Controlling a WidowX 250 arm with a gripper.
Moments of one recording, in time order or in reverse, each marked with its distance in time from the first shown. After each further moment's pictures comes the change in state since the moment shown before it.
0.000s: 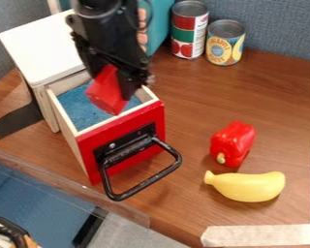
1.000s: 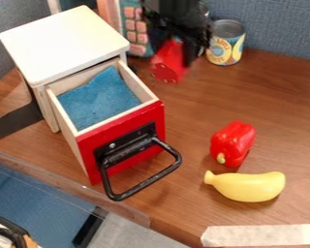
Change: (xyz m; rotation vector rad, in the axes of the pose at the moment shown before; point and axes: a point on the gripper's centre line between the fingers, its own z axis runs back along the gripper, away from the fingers) arm 0.095 -0.010 -0.058 -0.075 0.066 0.049
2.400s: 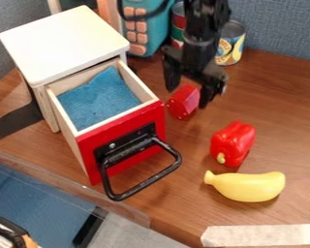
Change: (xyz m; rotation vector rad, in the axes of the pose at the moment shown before) arm 0.002 -0.017 -0.060 0.022 0.075 -0.024
